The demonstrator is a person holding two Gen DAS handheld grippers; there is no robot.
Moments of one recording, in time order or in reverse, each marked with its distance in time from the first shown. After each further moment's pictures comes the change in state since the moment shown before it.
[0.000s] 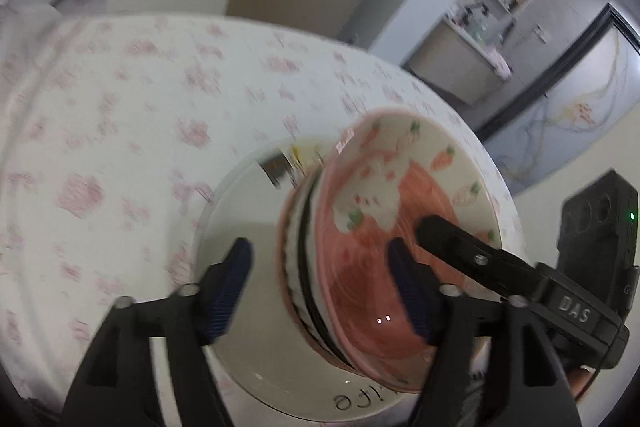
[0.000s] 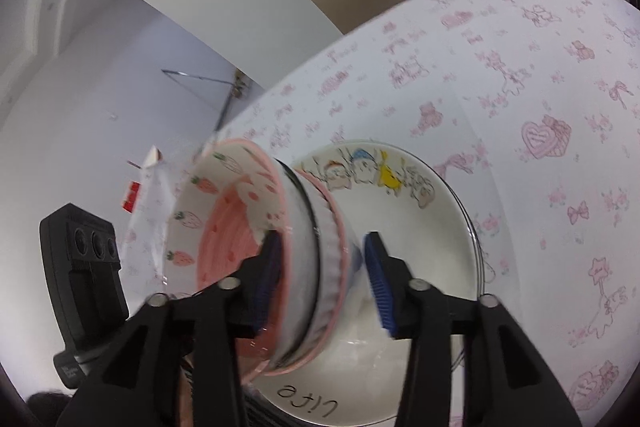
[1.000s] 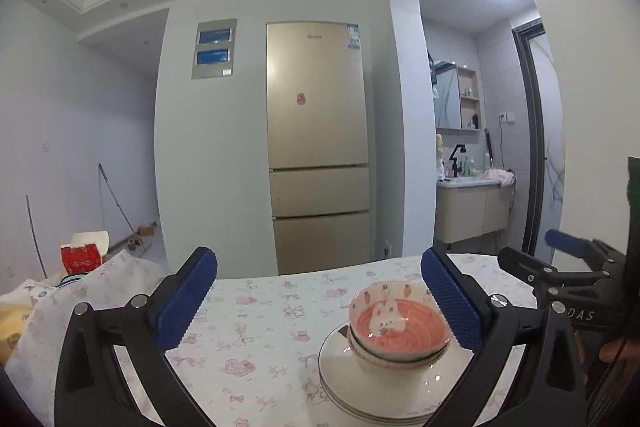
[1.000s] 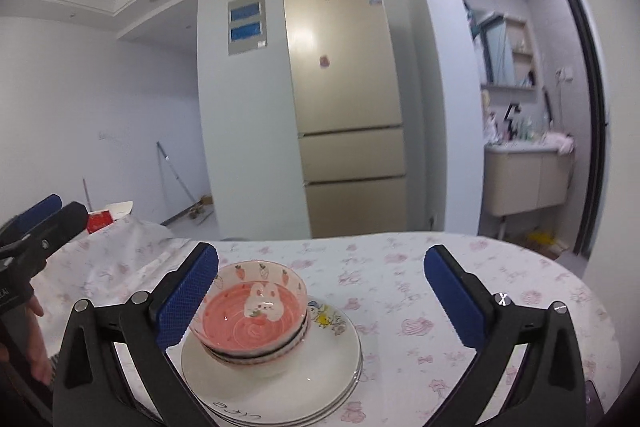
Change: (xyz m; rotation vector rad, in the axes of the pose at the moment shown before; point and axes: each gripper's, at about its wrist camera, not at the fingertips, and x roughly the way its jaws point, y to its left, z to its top) left arm -0.183 -0.027 -0.116 0.424 -0.915 0.203; right arm -0.127 0.081 -0.094 -0.565 -0.768 -0.315
